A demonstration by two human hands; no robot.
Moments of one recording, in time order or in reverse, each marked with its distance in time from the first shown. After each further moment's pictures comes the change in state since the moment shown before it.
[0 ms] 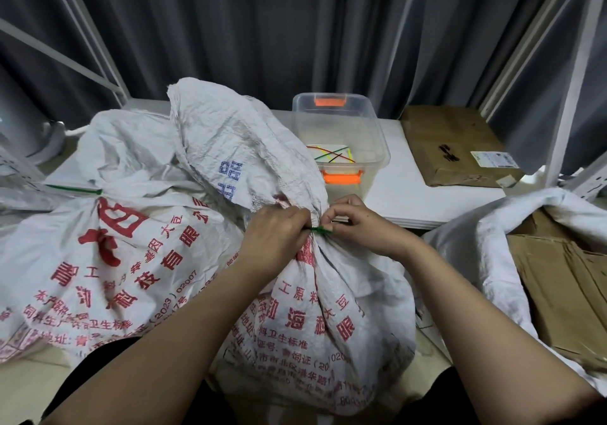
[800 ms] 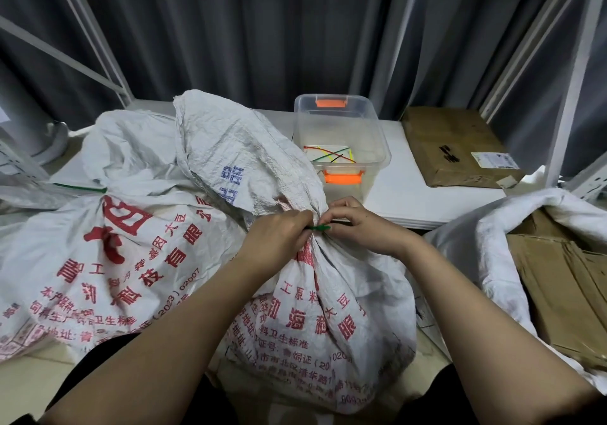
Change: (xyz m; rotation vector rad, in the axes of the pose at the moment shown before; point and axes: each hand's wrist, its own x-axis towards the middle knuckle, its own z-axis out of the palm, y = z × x) left_hand -0.004 0.001 -0.005 -0.084 -0.128 -0.027; right_hand -0.004 -0.008 0.000 -0.077 -0.069 0.022
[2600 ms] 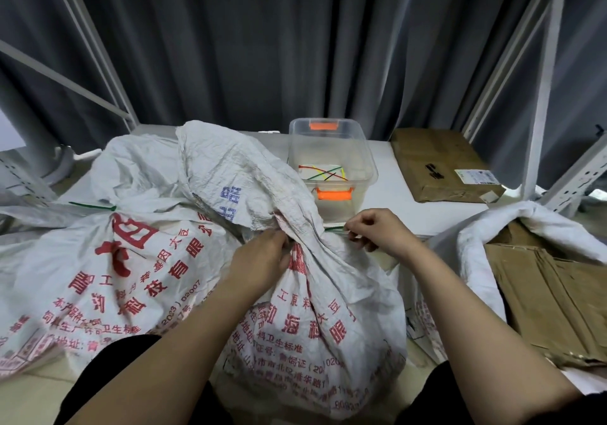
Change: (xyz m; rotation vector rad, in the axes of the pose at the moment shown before) left_hand -0.022 0.004 -0.002 0.044 -0.099 -0.293; right_hand -0.030 0.008 -0.029 0.178 0.326 0.197
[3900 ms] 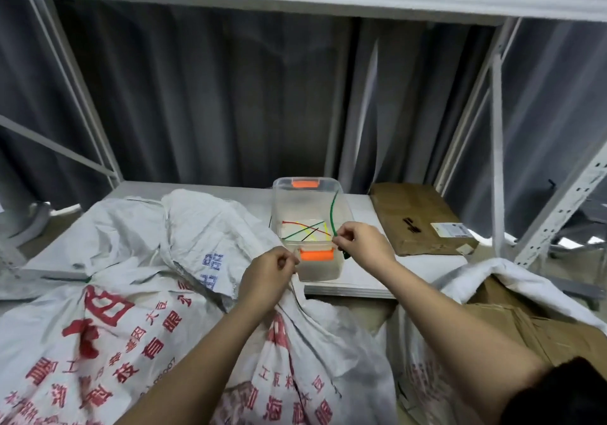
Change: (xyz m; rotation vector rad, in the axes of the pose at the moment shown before) left_hand 0.071 0.043 -0.048 -0.683 0.023 -0.296; right_hand 0.049 -0.053 -0.036 -0.413 0.285 -0.081
